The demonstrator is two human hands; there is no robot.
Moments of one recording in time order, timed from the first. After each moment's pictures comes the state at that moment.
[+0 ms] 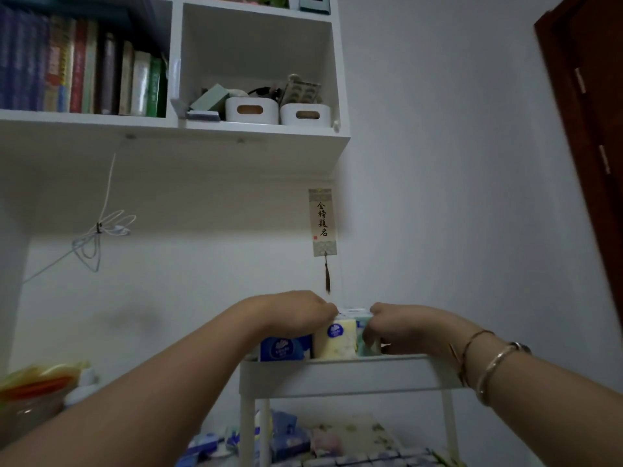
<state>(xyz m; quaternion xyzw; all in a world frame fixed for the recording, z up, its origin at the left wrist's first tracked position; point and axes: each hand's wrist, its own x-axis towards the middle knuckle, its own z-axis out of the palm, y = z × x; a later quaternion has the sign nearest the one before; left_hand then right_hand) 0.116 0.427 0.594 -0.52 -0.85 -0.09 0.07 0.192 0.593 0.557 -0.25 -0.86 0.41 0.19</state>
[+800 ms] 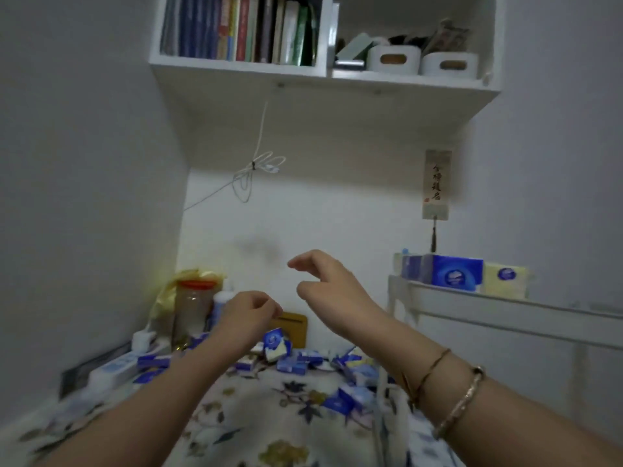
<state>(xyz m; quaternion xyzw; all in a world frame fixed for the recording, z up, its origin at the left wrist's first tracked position) 0.007 0.223 0.456 -0.27 -0.78 -0.54 0.13 0.109 0.329 0.508 0.06 -0.88 0.35 0.31</state>
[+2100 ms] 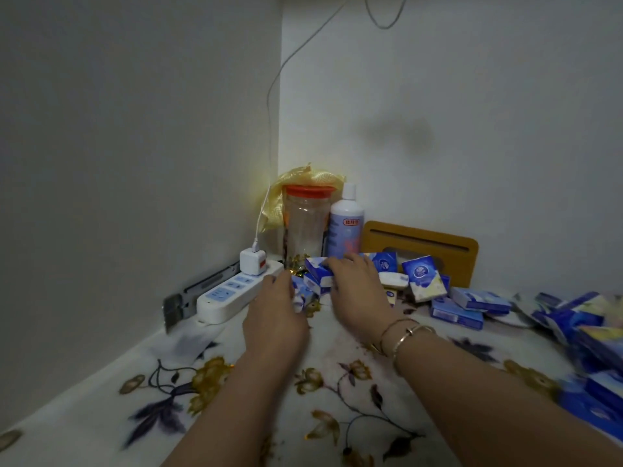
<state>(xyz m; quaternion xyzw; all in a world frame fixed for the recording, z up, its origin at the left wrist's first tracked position) -0.215 0.146 0.288 -0.06 -0.90 -0.36 0.24 -0.249 0.288 0.309 0.08 -0.96 0.03 0.28</state>
